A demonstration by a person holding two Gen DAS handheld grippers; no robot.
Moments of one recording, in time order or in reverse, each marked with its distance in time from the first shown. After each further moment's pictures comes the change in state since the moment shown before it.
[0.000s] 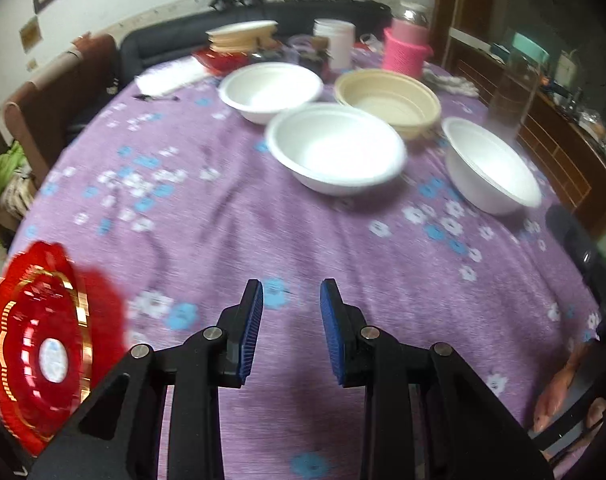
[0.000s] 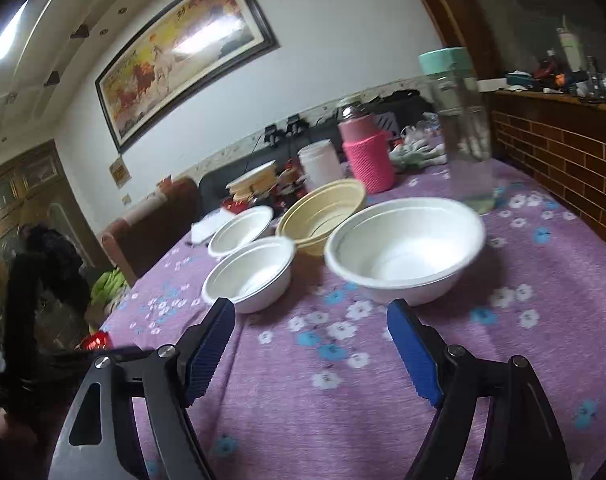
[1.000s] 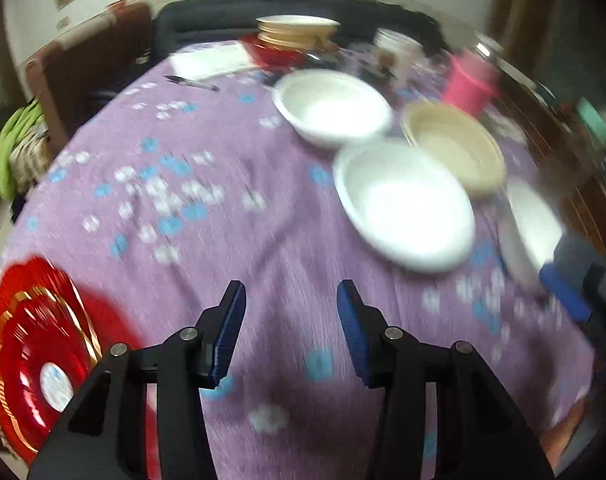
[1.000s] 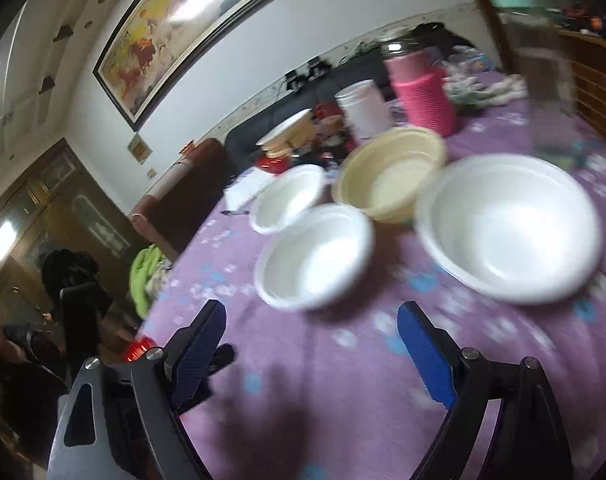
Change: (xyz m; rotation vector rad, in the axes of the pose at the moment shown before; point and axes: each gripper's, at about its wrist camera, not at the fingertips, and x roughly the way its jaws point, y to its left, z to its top) left arm 0.024 0.053 0.061 -0.198 0.029 0.061; right arm 0.080 0.050 0.039 0.104 0.262 0.157
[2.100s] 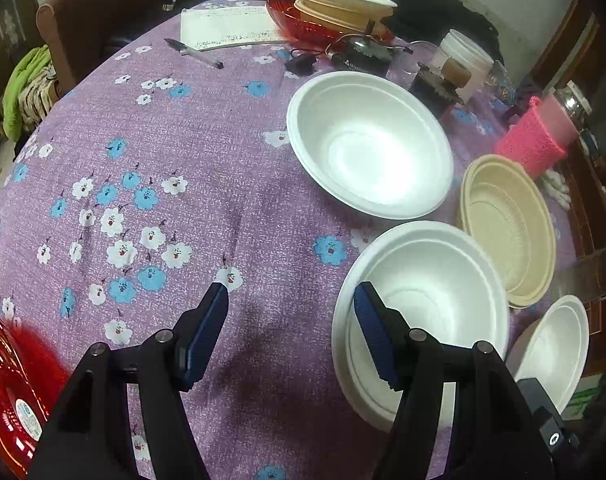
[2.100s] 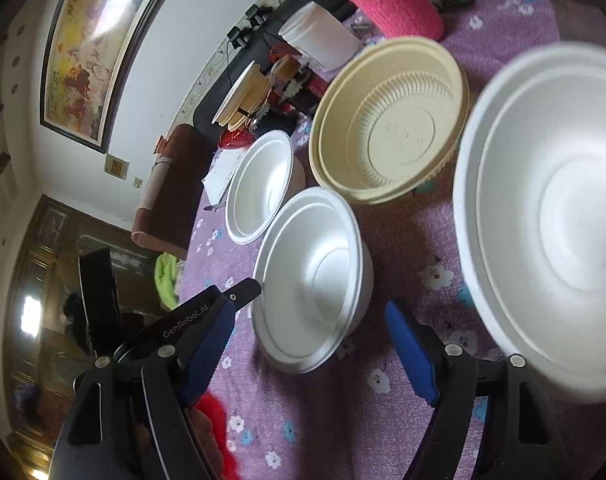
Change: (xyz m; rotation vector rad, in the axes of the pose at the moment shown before) left arm 0.072 -0.008 0.064 -0.170 0.149 -0.002; right arm 0.090 -0.047 0.040 0.336 0.230 0.061
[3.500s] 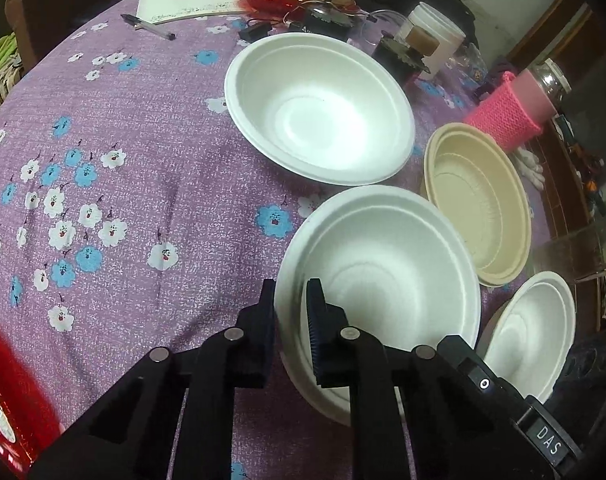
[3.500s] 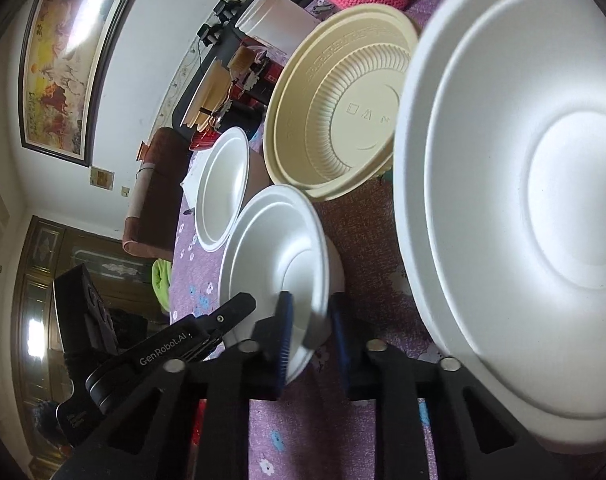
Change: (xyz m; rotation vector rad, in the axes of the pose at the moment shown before) left arm 0.021 -0.016 -0.004 0.032 0.083 -0.113; right arm 0.017 -0.025 0.009 0.083 0.037 -0.040
